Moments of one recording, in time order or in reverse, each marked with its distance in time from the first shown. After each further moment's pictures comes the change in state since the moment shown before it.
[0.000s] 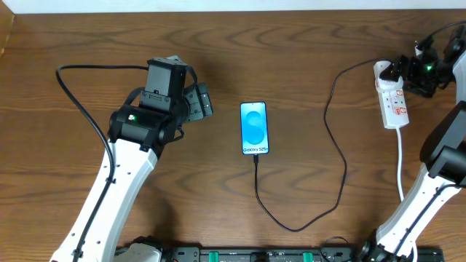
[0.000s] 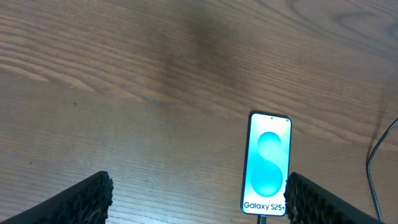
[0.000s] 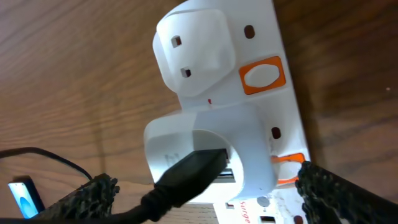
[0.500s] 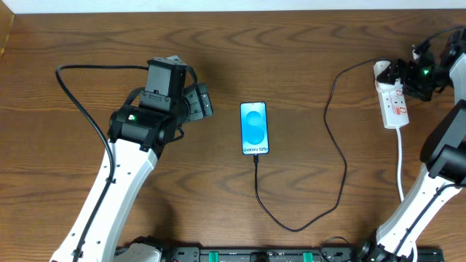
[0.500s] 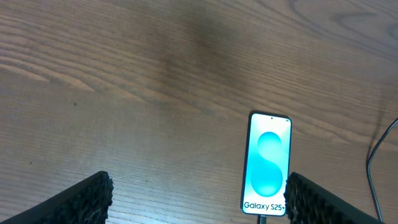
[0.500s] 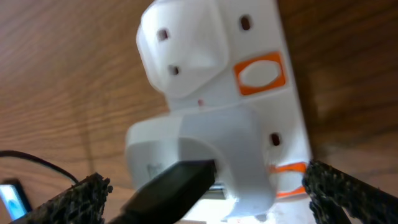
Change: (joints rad) left arm 0.000 0.000 0.000 0.000 0.000 0.000; right arm -0.001 0.000 -0.064 0.066 -0.010 -0.003
